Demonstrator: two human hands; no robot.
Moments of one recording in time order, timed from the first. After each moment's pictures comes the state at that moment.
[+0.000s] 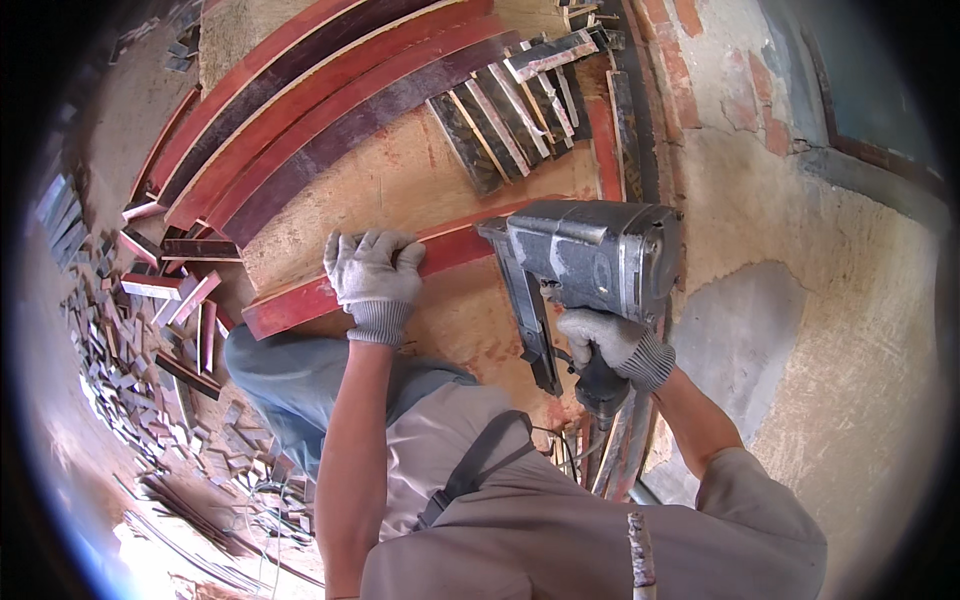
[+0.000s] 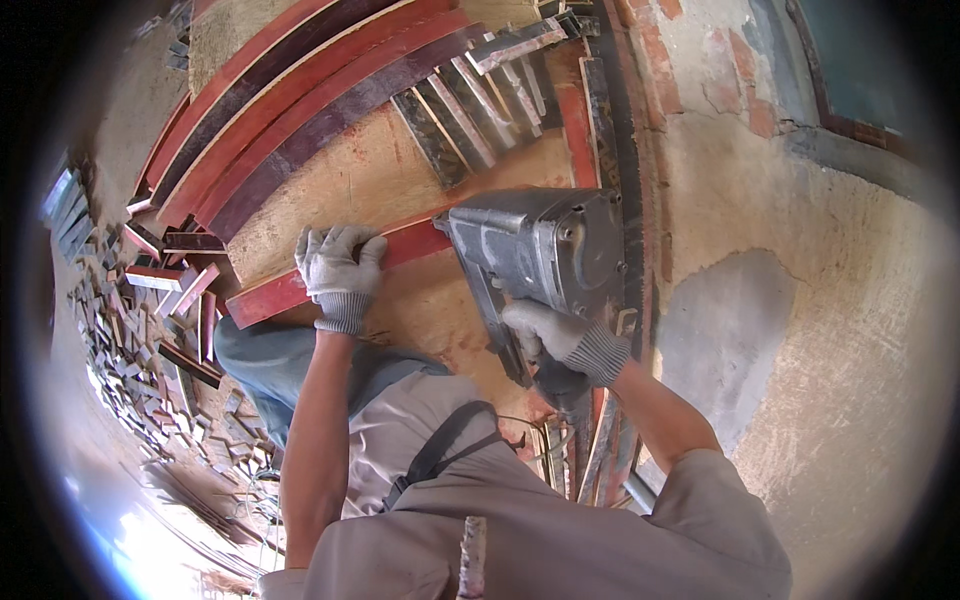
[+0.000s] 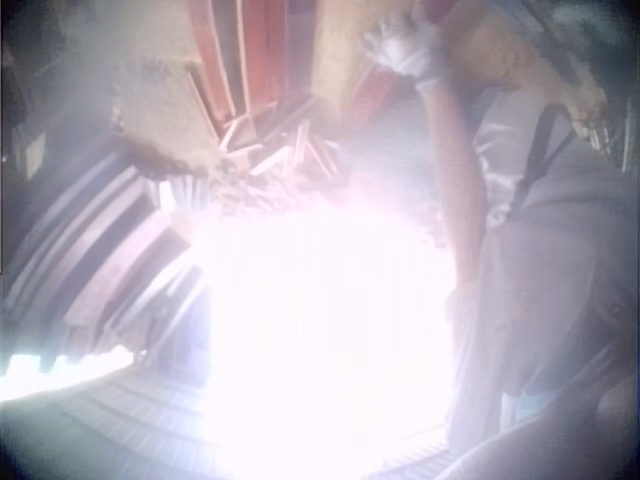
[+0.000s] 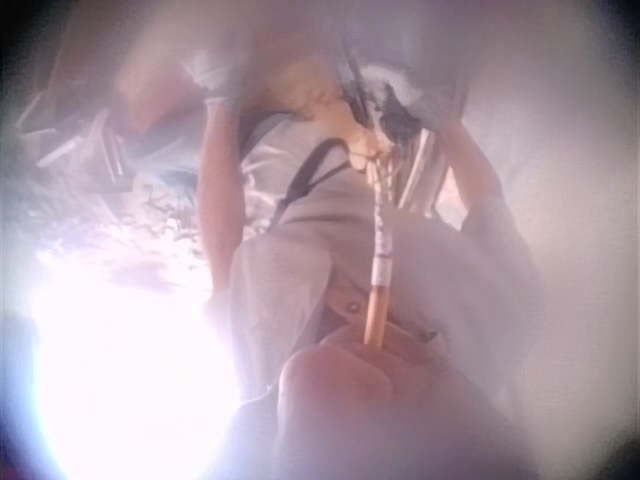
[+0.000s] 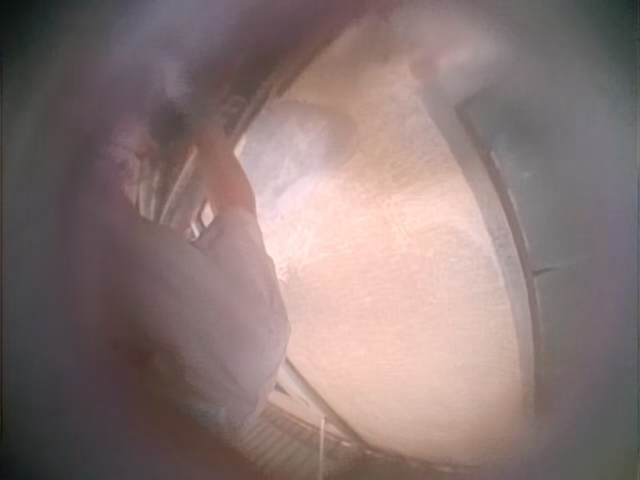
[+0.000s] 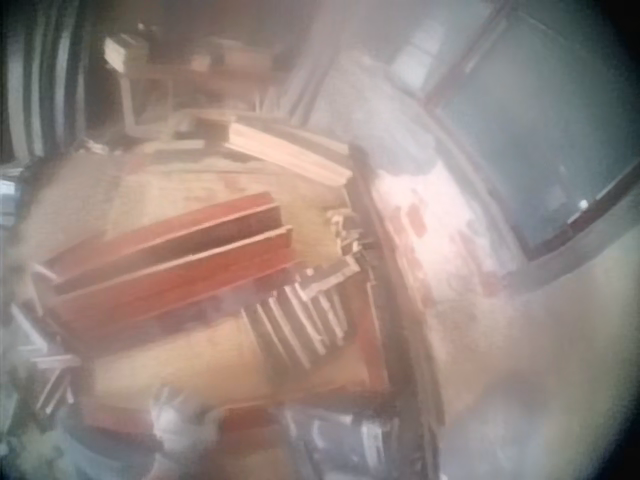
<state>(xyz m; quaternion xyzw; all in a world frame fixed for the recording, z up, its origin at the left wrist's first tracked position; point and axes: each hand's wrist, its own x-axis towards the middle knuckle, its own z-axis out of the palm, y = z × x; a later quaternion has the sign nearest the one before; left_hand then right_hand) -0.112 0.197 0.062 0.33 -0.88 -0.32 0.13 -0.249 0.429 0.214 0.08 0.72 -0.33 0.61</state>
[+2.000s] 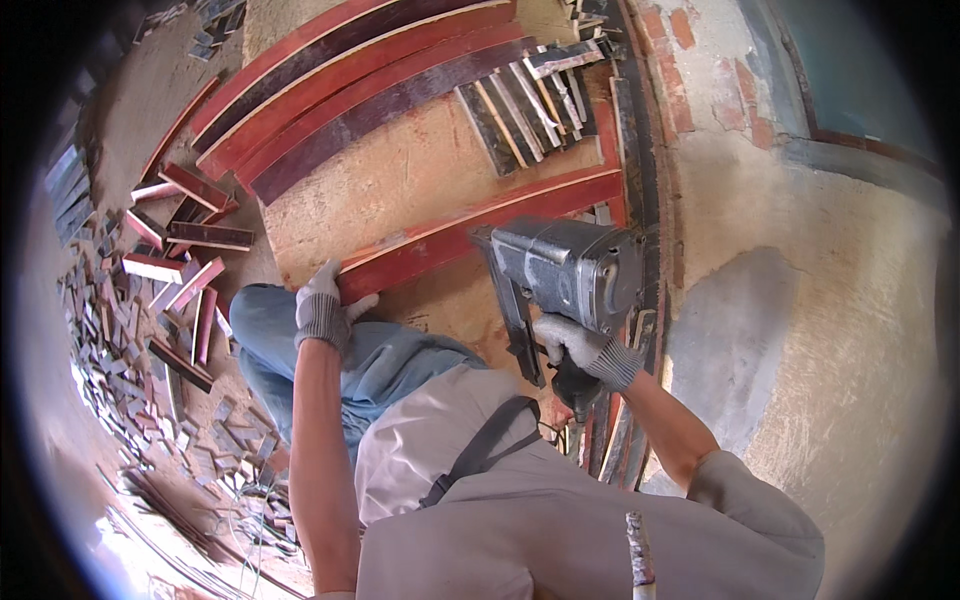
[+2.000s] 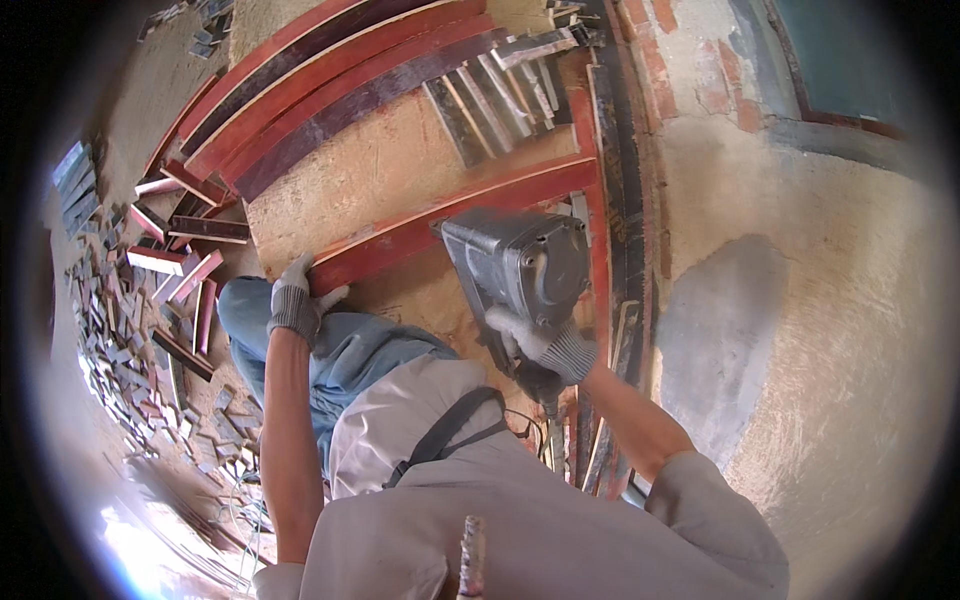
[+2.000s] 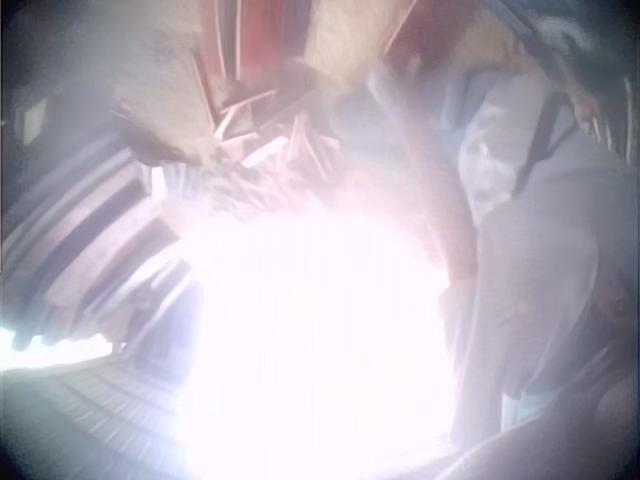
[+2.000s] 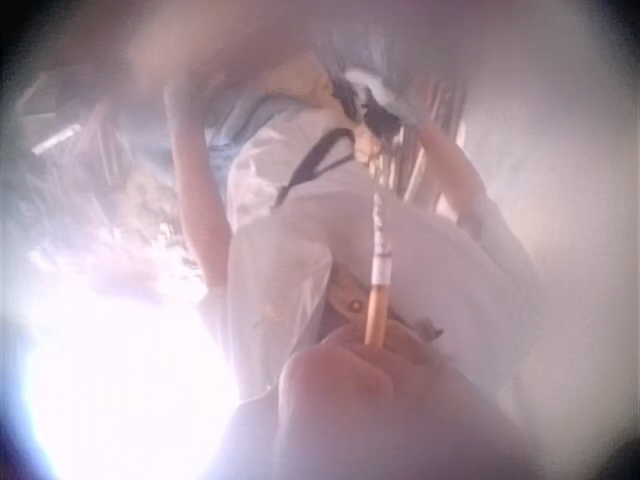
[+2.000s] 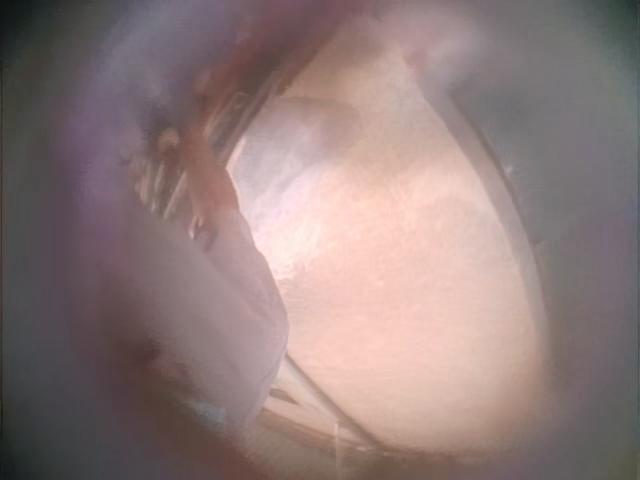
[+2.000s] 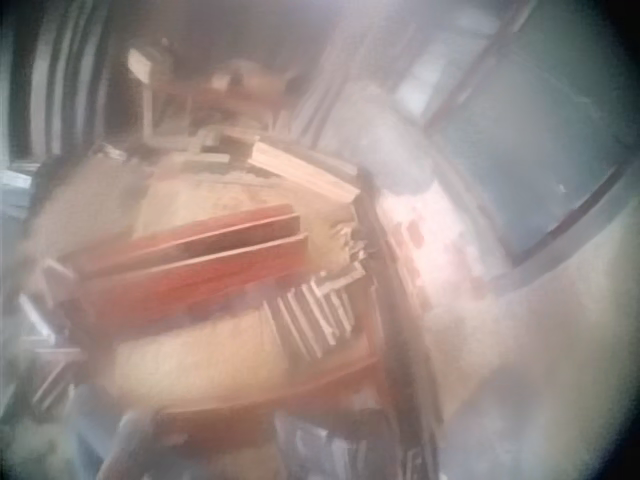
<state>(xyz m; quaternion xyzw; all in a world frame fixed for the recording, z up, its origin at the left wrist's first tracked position) 0.070 0.147 -0.108 0.47 -0.55 -0.69 -0.01 -0.172 0.459 0.170 -0.04 0.76 -0.31 0.57</state>
